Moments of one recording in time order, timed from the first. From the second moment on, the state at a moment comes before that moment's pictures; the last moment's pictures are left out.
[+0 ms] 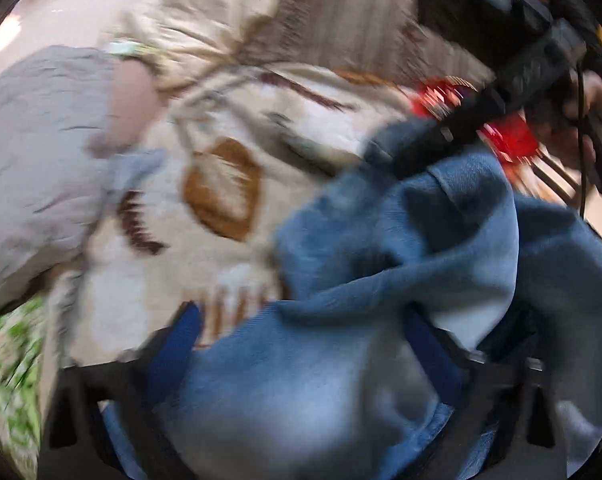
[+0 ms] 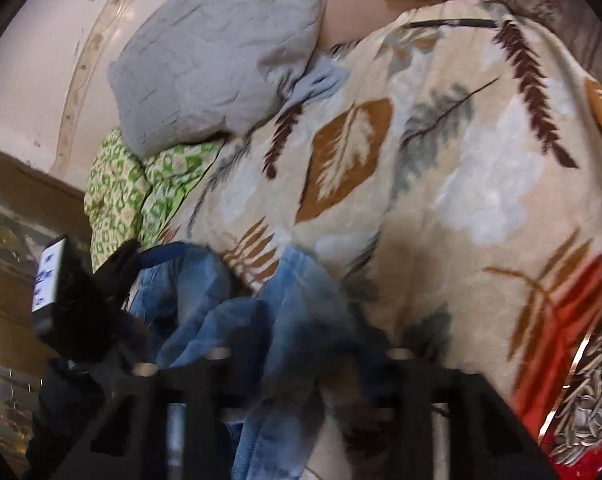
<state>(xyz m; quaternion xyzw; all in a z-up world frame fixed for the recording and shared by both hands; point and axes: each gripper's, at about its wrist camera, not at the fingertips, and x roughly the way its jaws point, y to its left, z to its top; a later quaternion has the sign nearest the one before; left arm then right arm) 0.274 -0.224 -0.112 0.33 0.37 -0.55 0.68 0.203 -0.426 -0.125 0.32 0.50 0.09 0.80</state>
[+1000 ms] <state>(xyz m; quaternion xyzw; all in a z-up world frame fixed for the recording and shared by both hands) 0.281 -0.209 -0.021 0.27 0.35 -0.36 0.83 0.183 -0.465 -0.011 0.24 0.37 -0.11 0.89</state>
